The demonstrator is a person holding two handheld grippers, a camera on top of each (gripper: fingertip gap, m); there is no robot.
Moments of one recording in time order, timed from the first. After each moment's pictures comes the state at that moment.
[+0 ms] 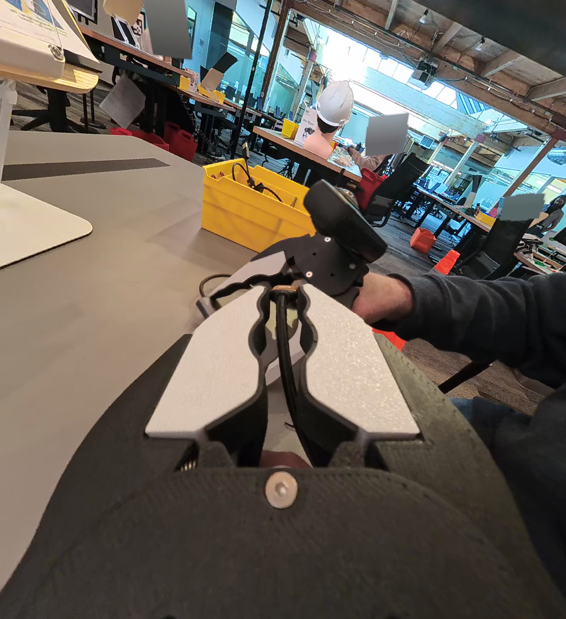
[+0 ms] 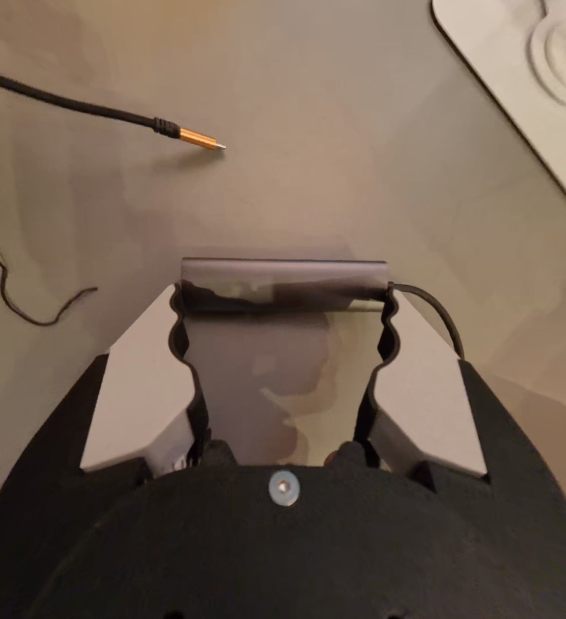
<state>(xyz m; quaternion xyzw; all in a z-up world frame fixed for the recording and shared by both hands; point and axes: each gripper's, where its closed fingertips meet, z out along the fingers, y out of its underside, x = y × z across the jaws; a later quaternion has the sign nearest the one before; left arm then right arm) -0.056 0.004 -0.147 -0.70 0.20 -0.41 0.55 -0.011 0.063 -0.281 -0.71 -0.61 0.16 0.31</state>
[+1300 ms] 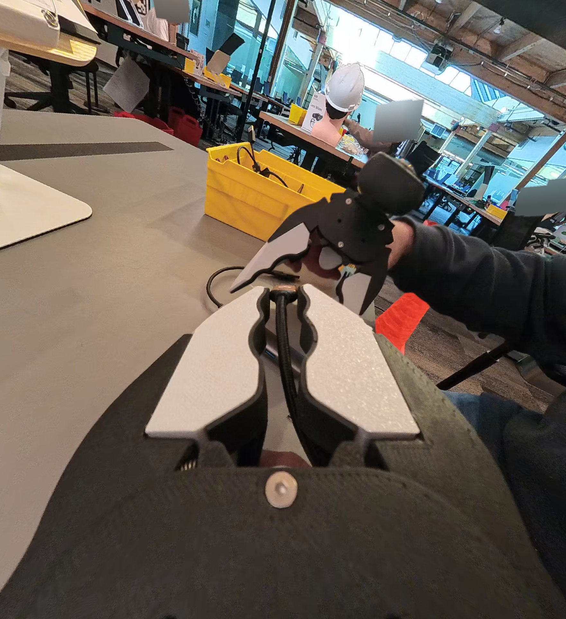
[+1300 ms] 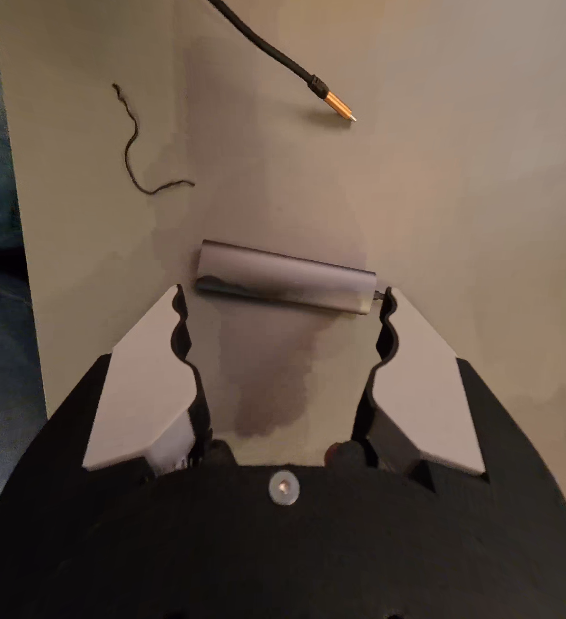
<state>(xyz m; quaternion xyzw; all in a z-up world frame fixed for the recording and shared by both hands) -0.051 0.006 -0.159 -0.71 0.20 -0.40 0.54 0.018 0.033 -0.269 -0.55 -0.78 0.19 0.24</state>
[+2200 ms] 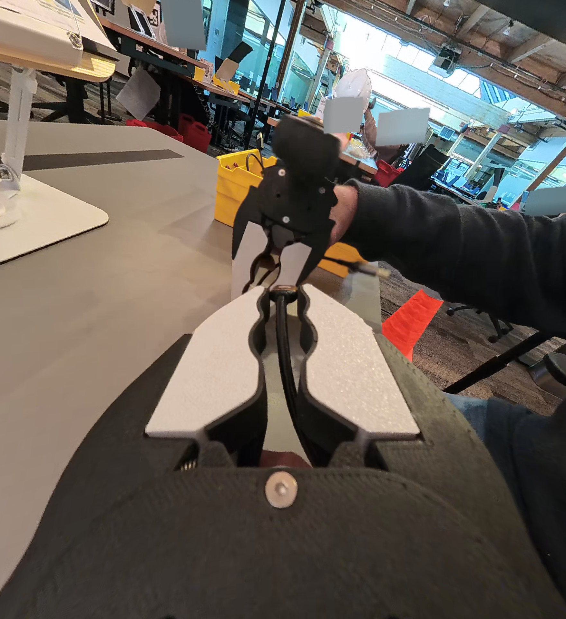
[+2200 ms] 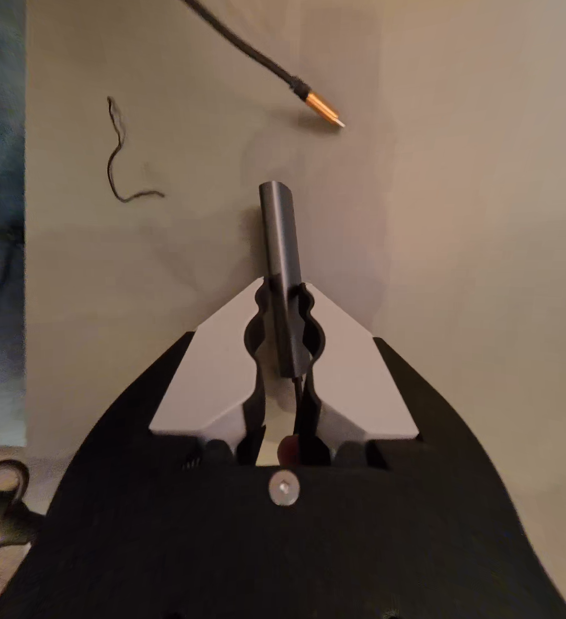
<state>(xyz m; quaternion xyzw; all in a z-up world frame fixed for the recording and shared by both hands) -0.060 0.008 -0.155 -0.71 0.19 -0.39 0.55 -0.009 0.061 -0.268 -0.50 -0.83 0.23 0.12</state>
